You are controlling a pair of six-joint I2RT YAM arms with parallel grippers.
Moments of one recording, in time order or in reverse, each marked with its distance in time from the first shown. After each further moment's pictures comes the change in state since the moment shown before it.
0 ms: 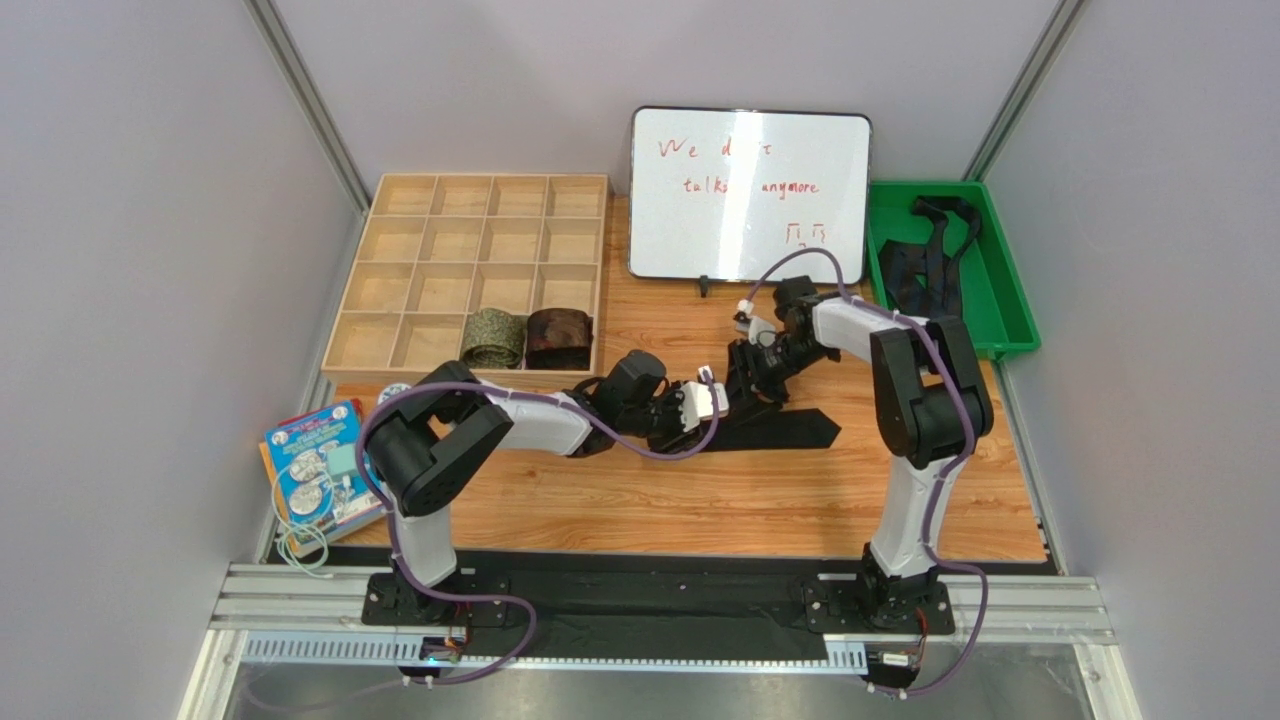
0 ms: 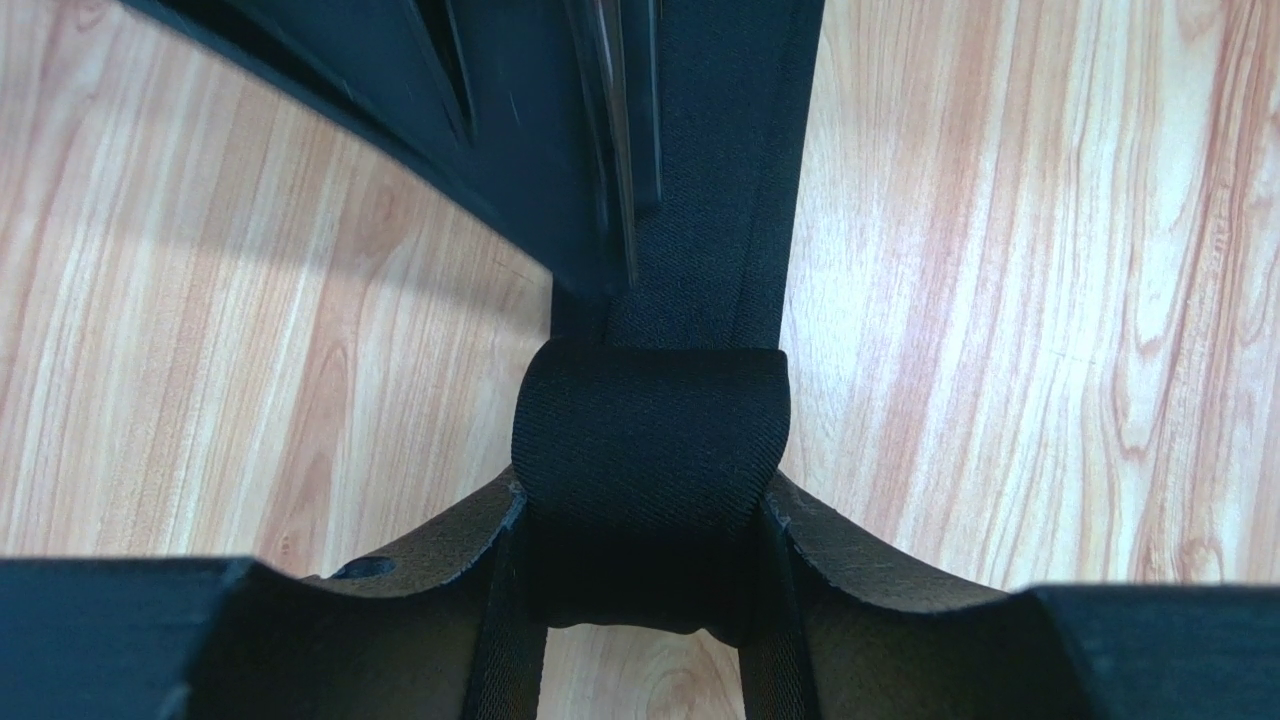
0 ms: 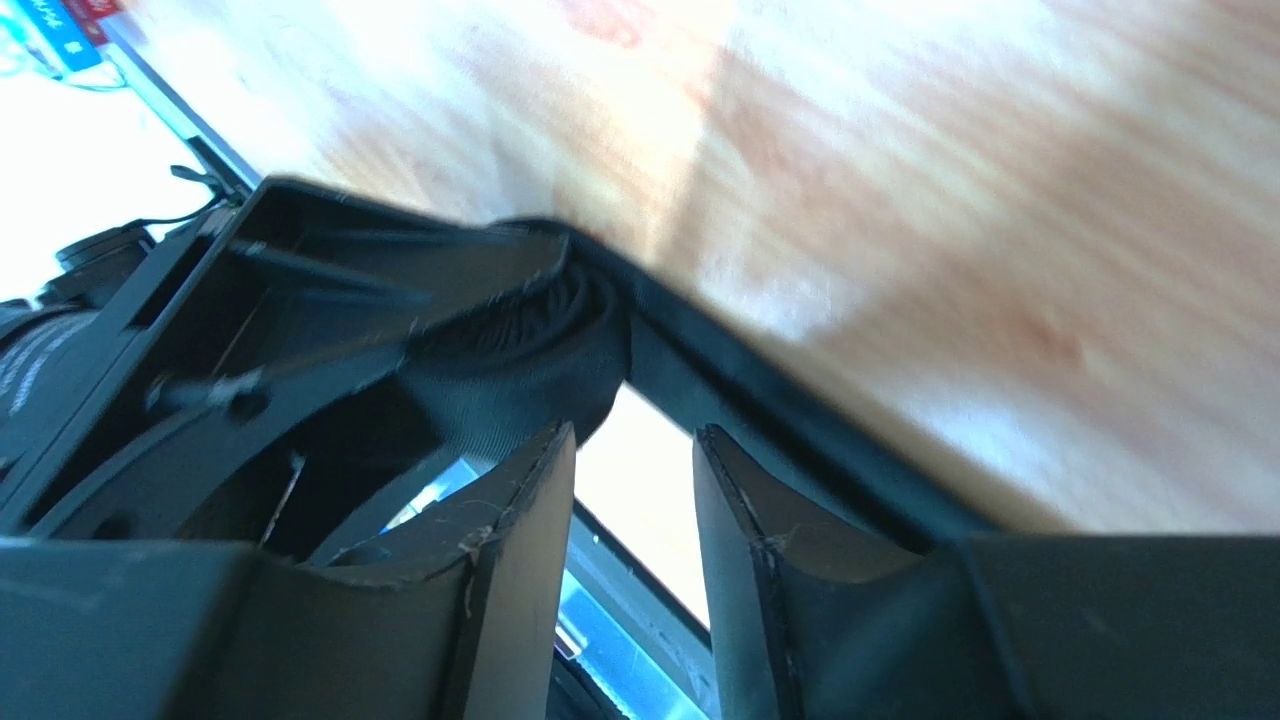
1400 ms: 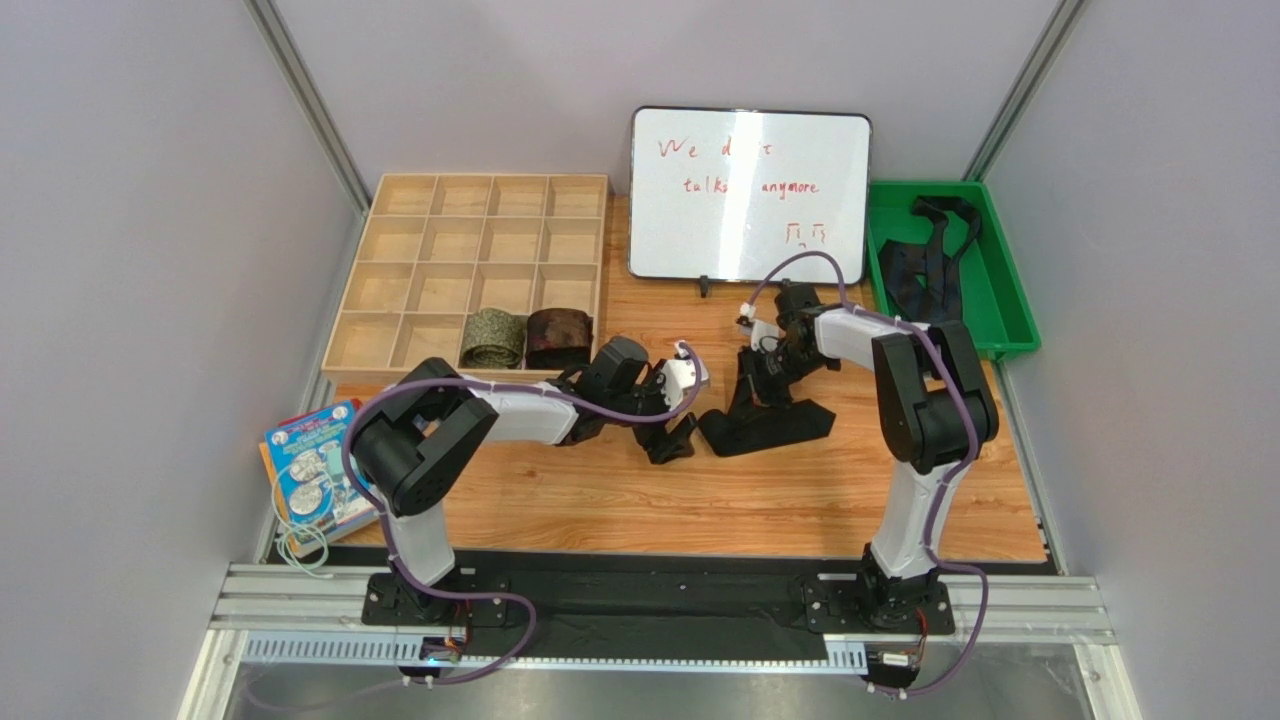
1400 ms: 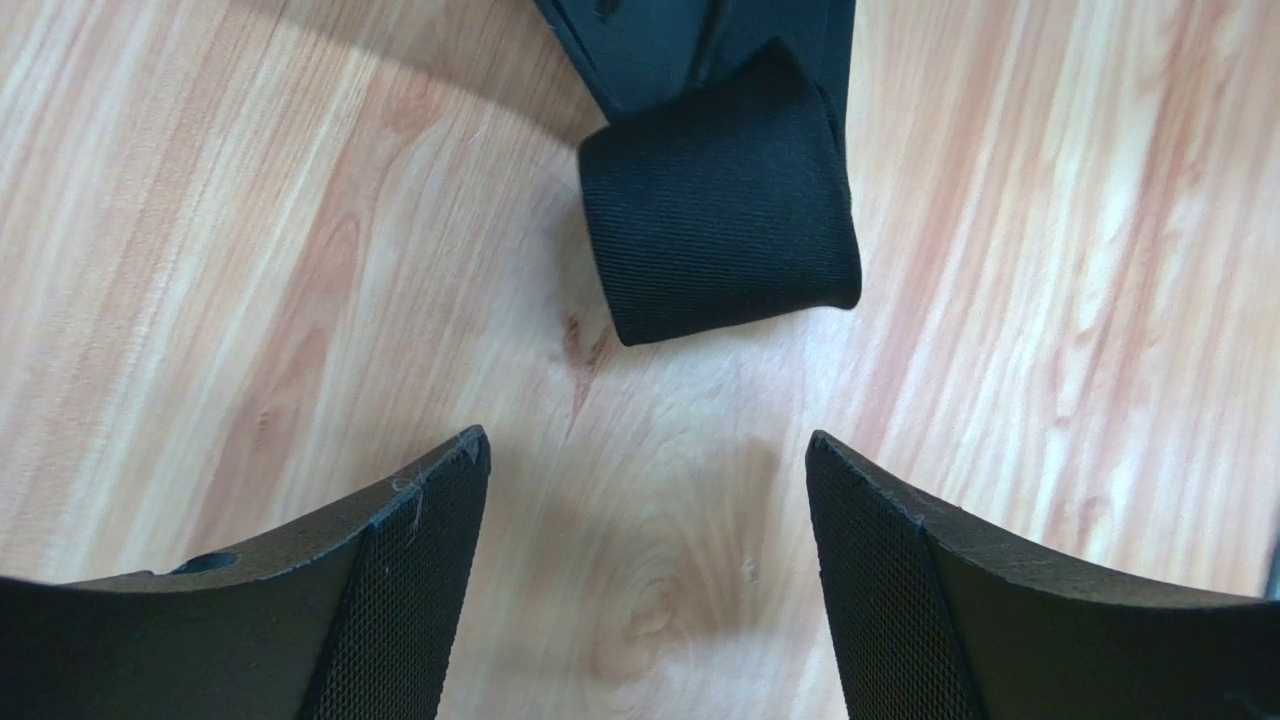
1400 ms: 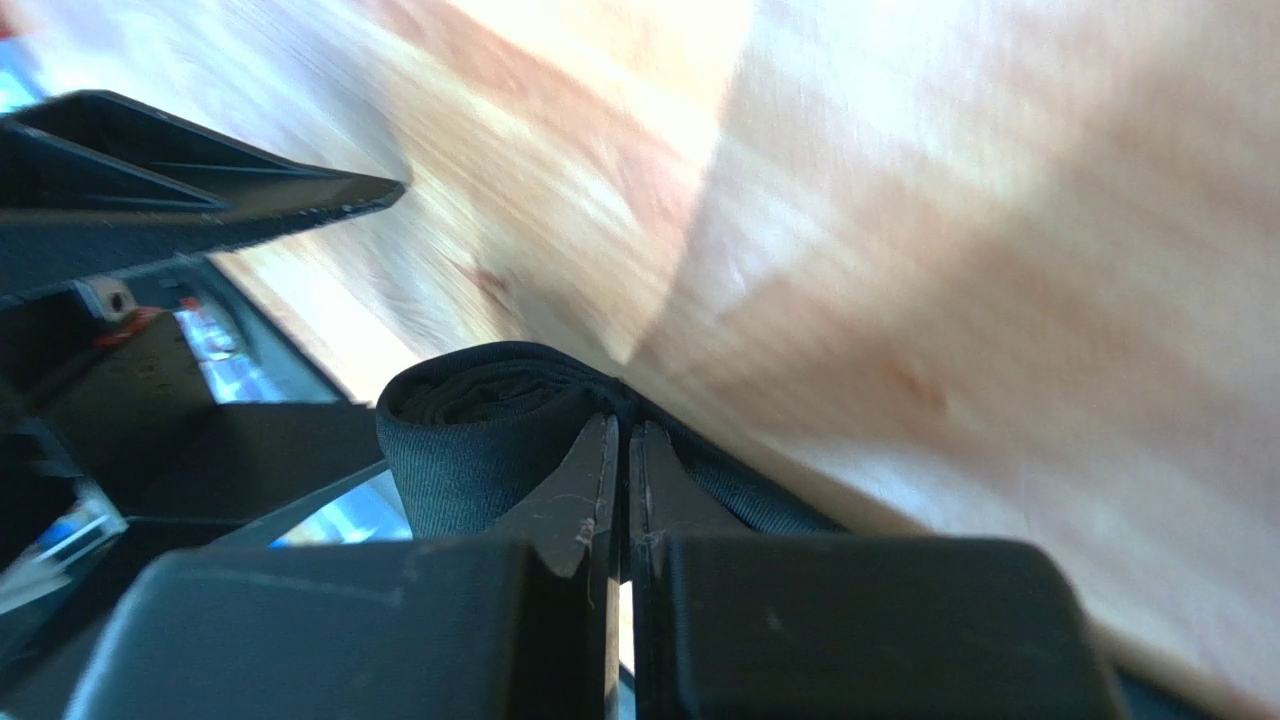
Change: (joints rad) left arm 0.076 -0.037 0.009 -0.096 0.086 -0.177; right arm -0.007 -0.002 -0.053 0.101 0.072 -0.026
